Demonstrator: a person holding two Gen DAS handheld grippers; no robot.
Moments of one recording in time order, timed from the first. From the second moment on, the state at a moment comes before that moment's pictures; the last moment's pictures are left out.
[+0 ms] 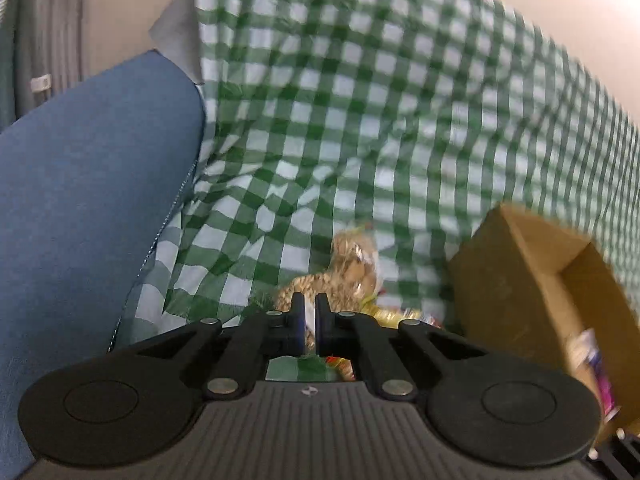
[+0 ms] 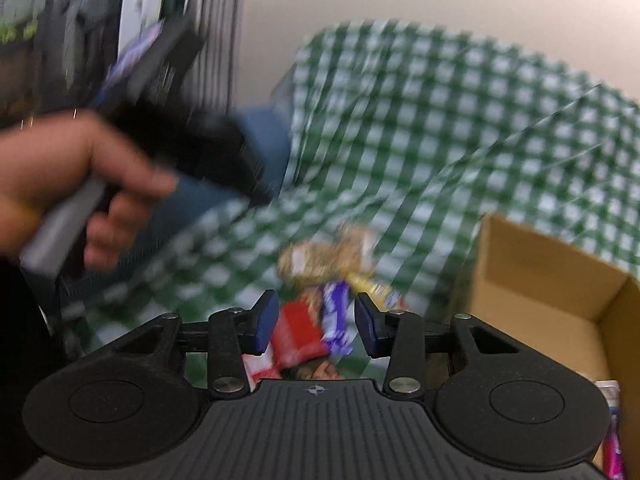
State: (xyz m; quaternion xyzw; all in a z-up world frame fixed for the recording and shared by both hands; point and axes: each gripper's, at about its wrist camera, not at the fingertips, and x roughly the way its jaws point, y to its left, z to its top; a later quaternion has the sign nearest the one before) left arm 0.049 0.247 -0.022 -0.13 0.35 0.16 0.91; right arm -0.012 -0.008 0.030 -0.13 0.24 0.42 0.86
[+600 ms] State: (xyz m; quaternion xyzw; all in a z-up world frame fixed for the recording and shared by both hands) left arm 0.067 0.264 -0.051 -0.20 0.40 0.14 0.88; right arm 0.015 0.045 -0.050 -0.22 0.37 0.34 0.84
